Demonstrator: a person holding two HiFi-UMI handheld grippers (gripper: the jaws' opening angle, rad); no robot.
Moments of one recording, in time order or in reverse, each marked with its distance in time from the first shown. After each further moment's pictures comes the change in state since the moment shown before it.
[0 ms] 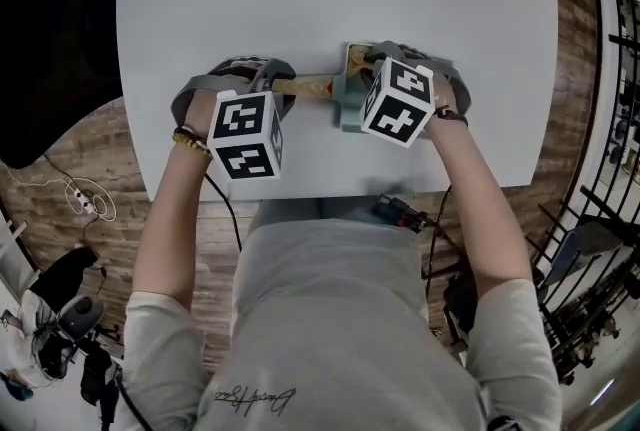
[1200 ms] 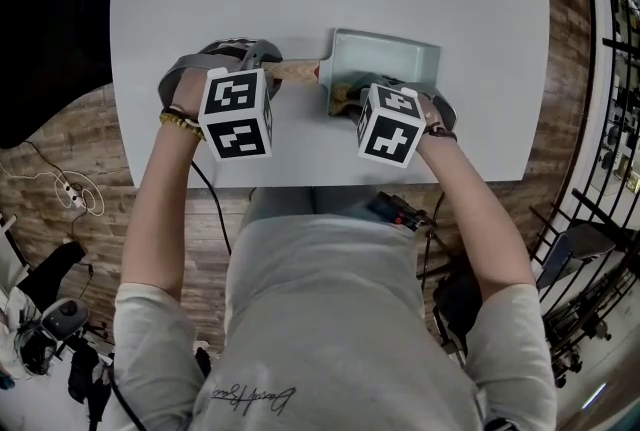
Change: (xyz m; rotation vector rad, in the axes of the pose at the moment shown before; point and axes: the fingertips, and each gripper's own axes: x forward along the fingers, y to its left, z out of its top) left arm 0.005 0.006 -0.010 0.006 0.066 0.023; right arm -0.001 0.089 -0.011 -0.039 -0.023 0.263
